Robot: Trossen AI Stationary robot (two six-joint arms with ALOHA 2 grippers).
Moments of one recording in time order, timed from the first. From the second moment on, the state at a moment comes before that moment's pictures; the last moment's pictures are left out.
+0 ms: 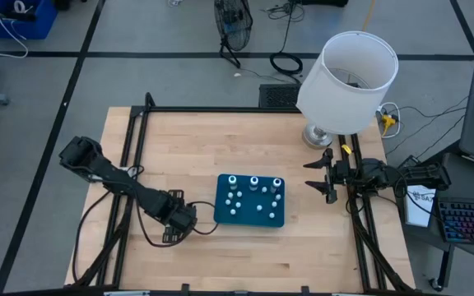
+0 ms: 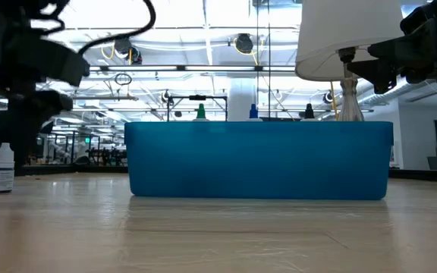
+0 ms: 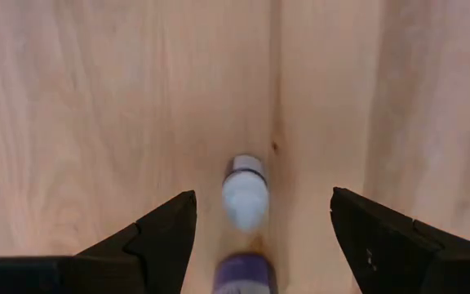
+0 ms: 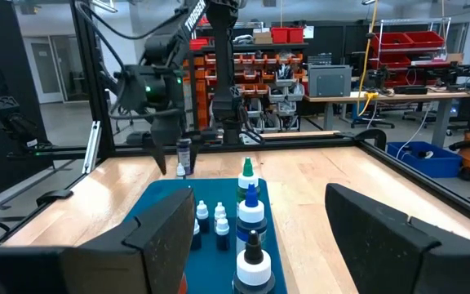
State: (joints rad) left arm -0.50 1.57 0.89 -0.82 -0.02 -0.49; right arm 0.07 0.03 0.02 0.08 0.10 0.04
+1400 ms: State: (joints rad) left arm -0.47 1.56 0.87 -0.78 0.00 -0.42; right arm 0.07 0.03 0.02 0.08 0.10 0.04
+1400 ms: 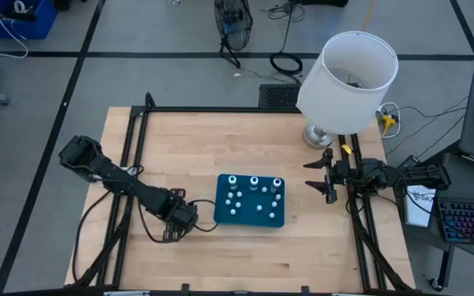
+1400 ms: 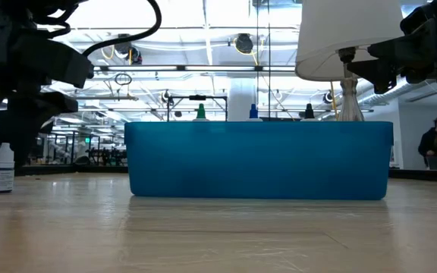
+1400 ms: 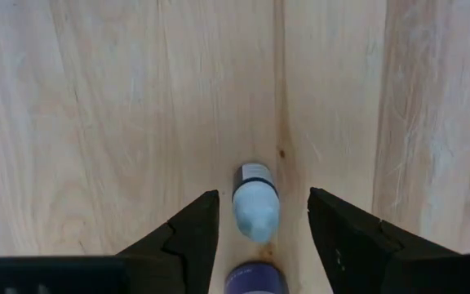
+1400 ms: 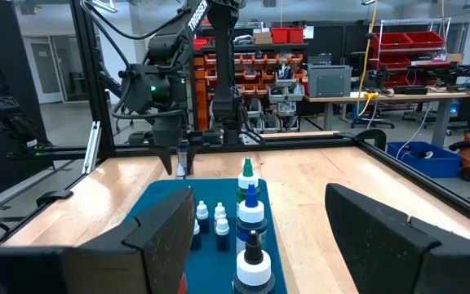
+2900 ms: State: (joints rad) left arm -0.22 1.94 1.85 -1.07 -0.21 0.47; right arm 0.07 0.03 0.02 0.08 0.10 0.04
